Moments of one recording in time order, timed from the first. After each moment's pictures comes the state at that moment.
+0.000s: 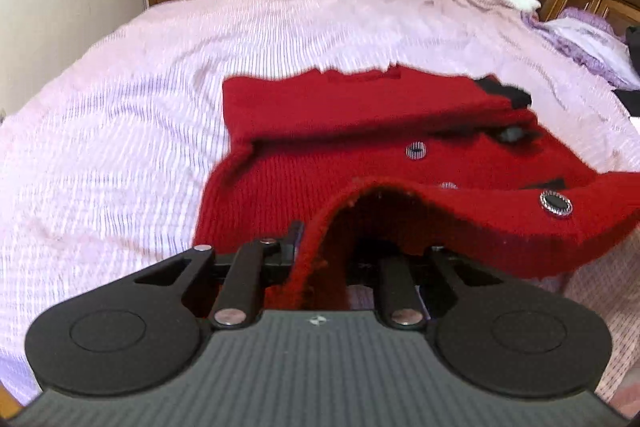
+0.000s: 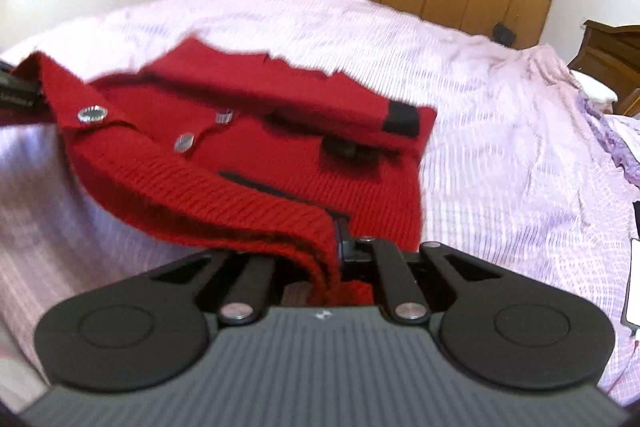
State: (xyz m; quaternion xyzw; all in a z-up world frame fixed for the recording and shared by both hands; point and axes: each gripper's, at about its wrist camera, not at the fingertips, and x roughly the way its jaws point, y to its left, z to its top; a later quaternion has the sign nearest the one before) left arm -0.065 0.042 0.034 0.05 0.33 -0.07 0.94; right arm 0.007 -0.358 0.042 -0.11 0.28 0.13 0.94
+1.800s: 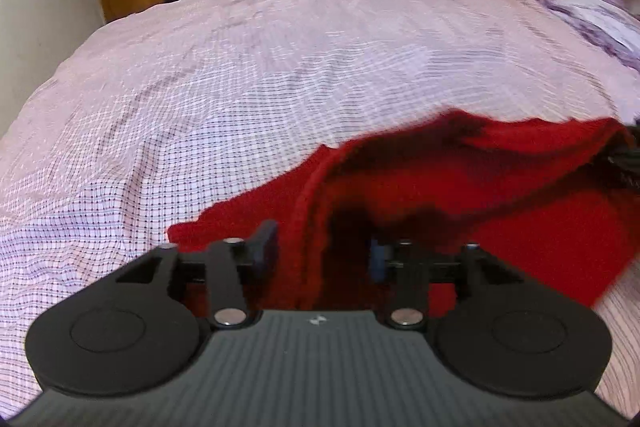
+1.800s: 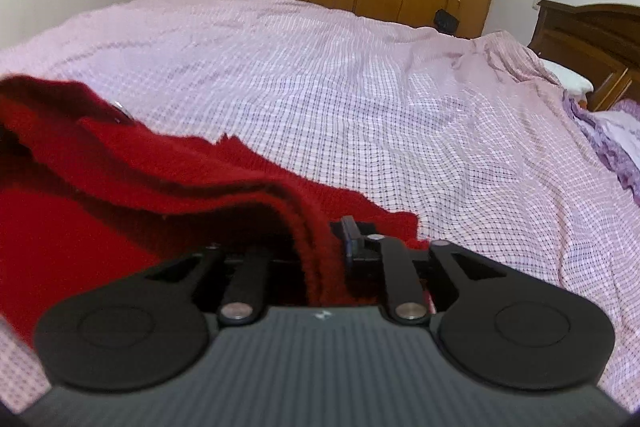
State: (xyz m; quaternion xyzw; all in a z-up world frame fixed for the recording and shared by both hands) left arm 0.200 0.037 0.031 0.10 0.35 -0.12 0.92; right arm 0.246 -0.343 0.024 -0.08 0.28 0.03 0.96
